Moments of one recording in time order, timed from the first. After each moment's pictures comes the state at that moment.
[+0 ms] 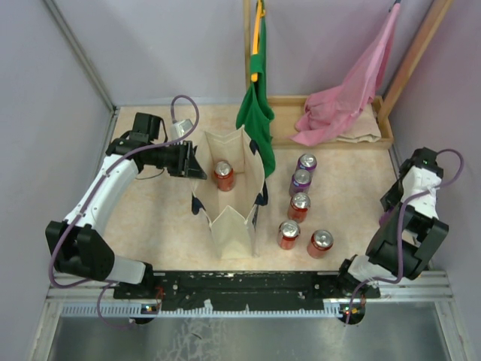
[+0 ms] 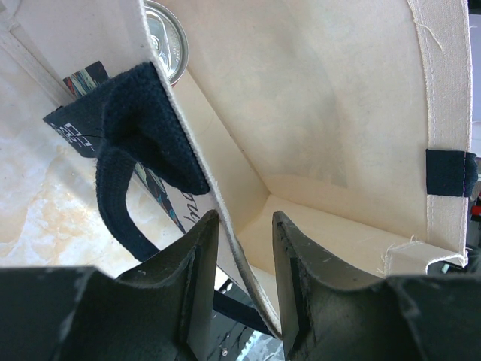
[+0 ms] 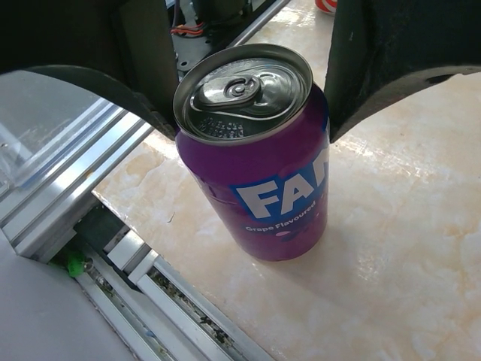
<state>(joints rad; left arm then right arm) -0.23 1.41 1.29 -0.83 0.75 -0.10 -0.57 1.44 1.05 -0.93 0.30 0.25</state>
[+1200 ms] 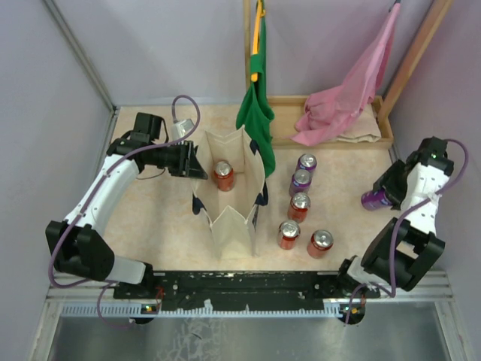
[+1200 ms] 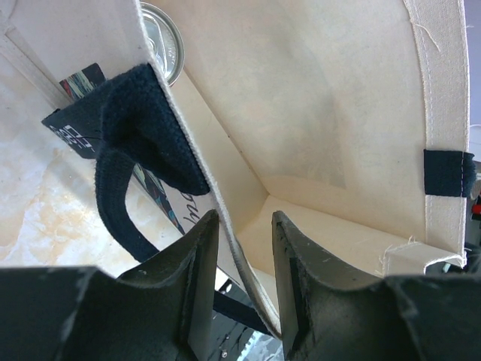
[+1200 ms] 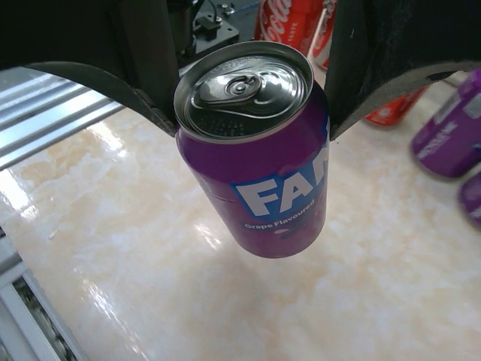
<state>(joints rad) -0.24 1.41 1.29 -0.82 0.75 -0.11 -0.57 1.35 1.15 -1.08 -0.04 0.25</state>
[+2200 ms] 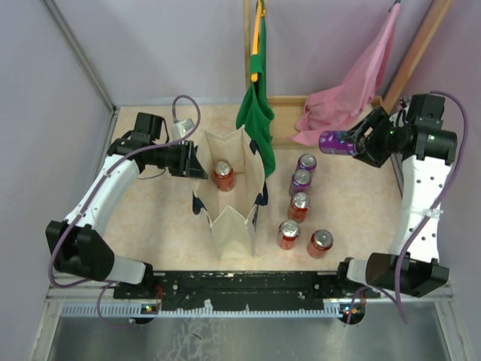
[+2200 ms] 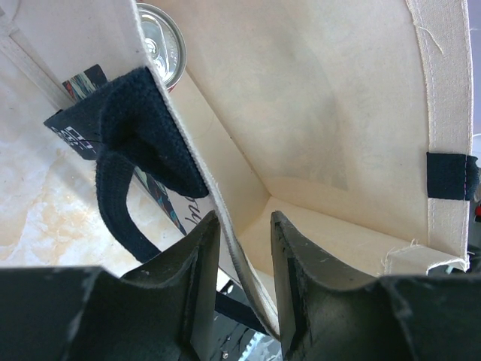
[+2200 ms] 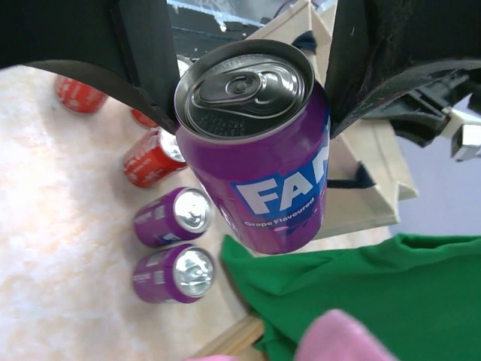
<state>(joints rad) -0.25 1.41 1.29 -0.82 0.73 -0.11 -0.27 1.29 1.63 -1.22 -0.48 0.53</state>
